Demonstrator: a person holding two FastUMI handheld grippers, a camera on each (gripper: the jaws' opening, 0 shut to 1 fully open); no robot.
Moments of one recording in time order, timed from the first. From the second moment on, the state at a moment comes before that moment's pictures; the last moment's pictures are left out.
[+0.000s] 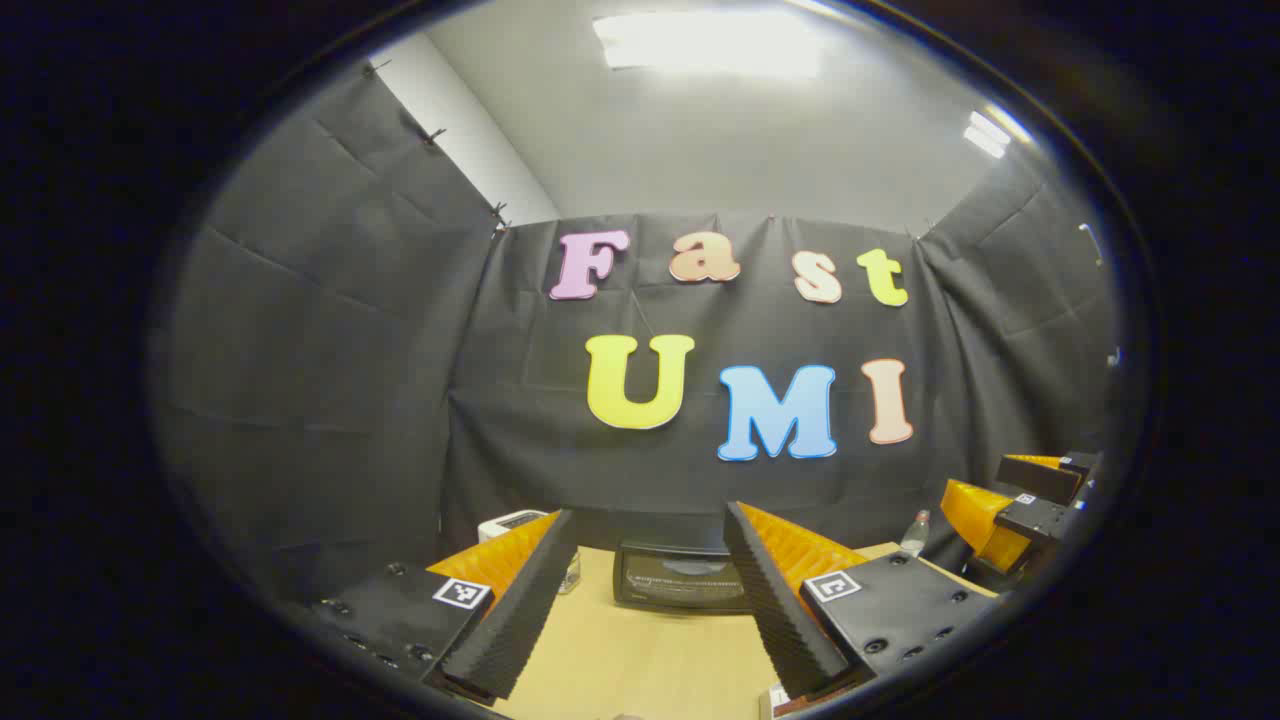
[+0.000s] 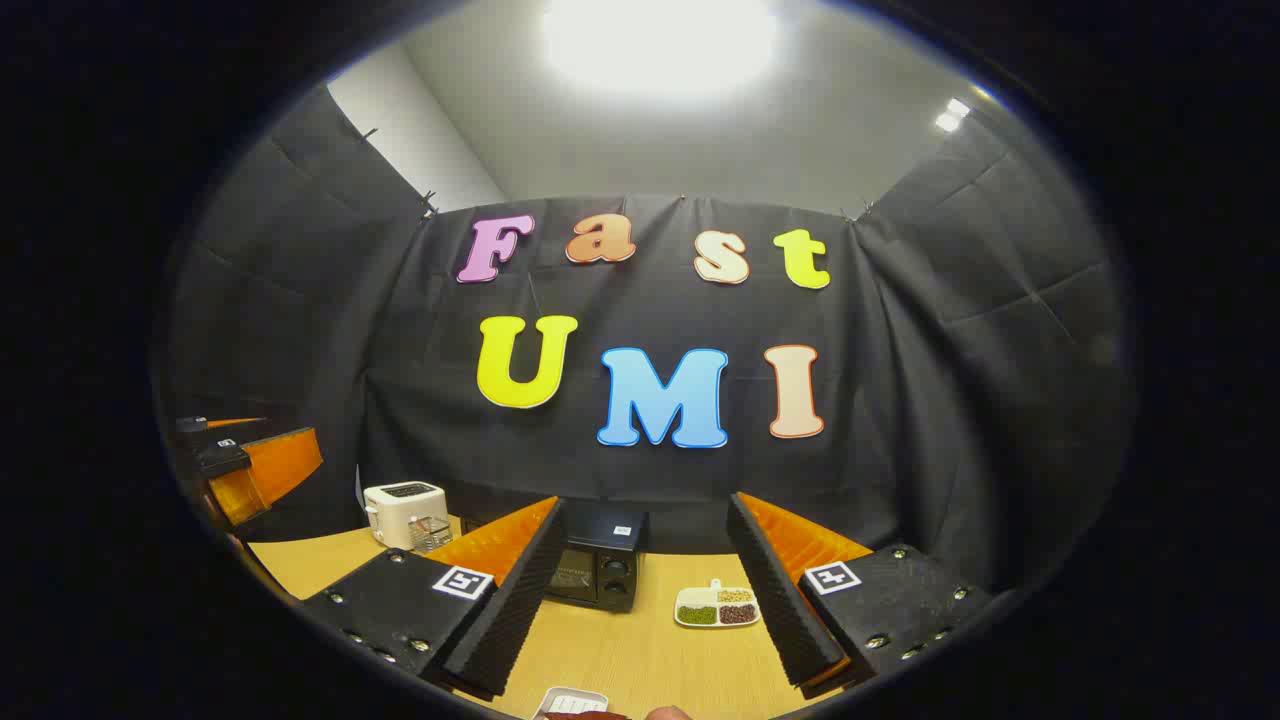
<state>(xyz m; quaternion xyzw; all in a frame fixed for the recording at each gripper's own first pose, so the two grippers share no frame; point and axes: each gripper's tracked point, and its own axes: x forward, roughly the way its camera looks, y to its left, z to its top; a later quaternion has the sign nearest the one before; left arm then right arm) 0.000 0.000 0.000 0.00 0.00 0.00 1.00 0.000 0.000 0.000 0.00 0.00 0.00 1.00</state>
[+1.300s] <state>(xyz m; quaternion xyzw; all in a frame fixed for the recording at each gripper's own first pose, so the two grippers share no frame) 0.125 -0.059 -0.052 0.03 0.00 -0.05 1.00 0.017 -0.055 -0.036 0.00 0.01 -0.02 1.00</state>
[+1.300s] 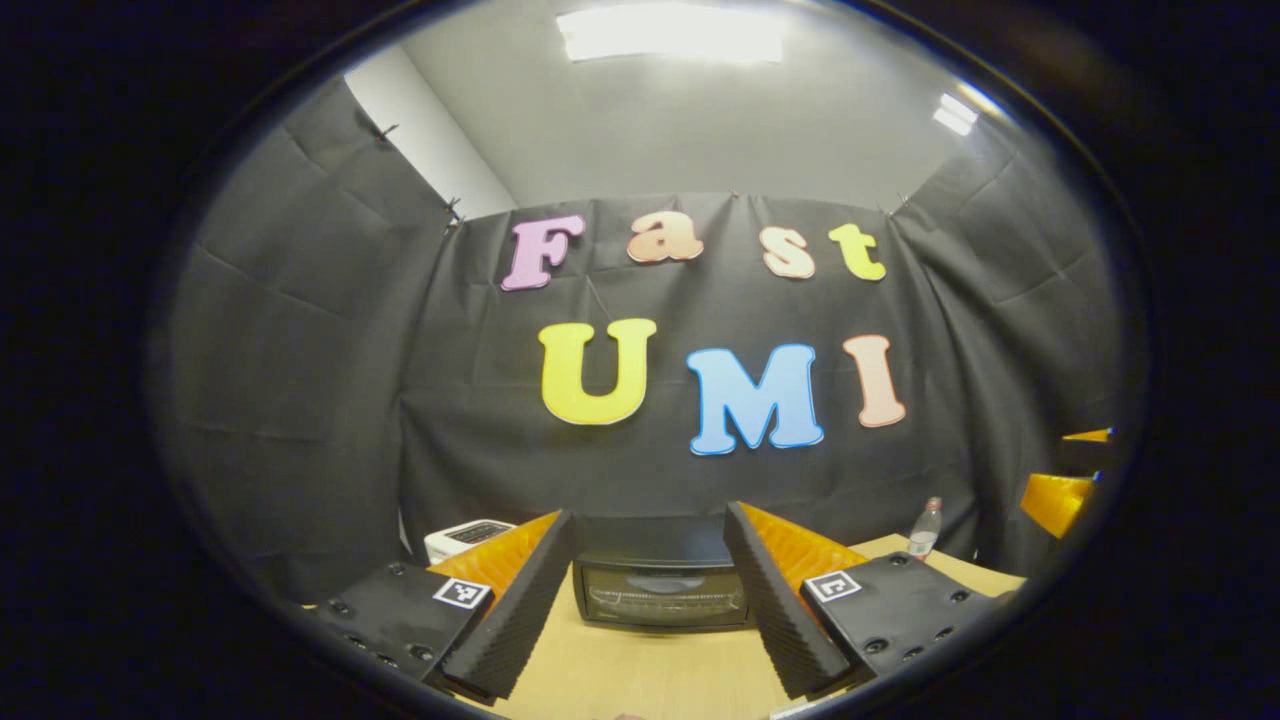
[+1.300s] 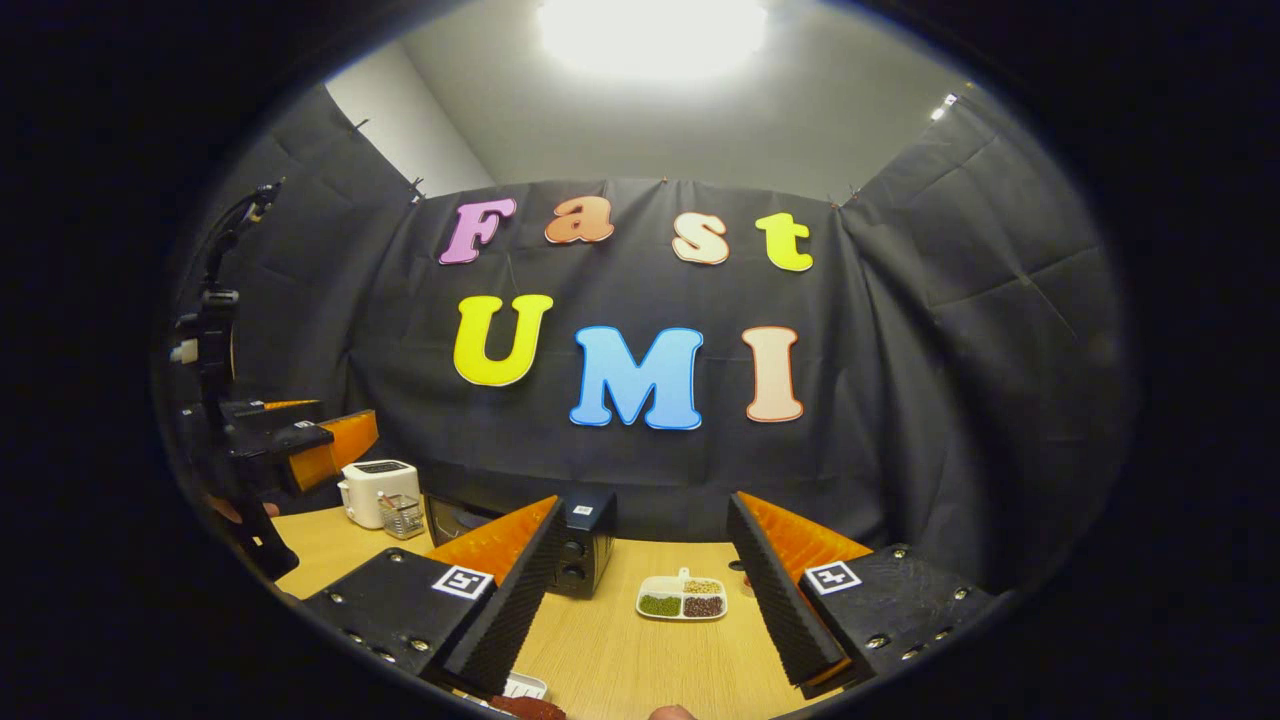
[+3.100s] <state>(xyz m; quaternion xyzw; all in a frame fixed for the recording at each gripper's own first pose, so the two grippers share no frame) 0.310 -0.077 -0.305 0.05 0.16 -0.12 0.98 0.061 -0.070 -0.083 -0.06 0.11 -0.14 0.98</state>
